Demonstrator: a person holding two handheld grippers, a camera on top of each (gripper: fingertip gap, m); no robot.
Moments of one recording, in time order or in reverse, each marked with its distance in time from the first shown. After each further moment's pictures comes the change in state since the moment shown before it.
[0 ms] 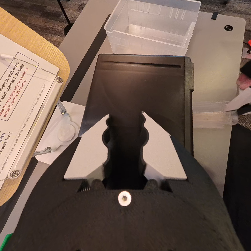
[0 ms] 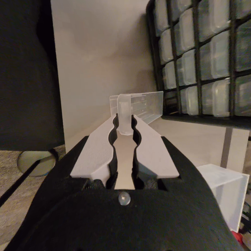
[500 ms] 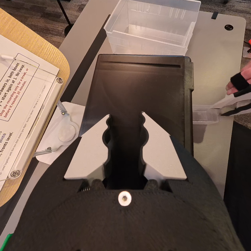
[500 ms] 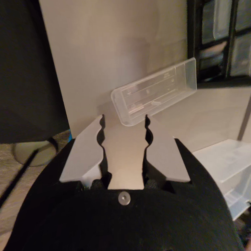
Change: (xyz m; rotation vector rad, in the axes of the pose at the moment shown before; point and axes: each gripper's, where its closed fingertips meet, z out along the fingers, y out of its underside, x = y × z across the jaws) left arm 0.000 0.000 0.000 0.001 -0.002 0.006; right arm -0.048 0.070 0.036 -0.175 0.068 0.005
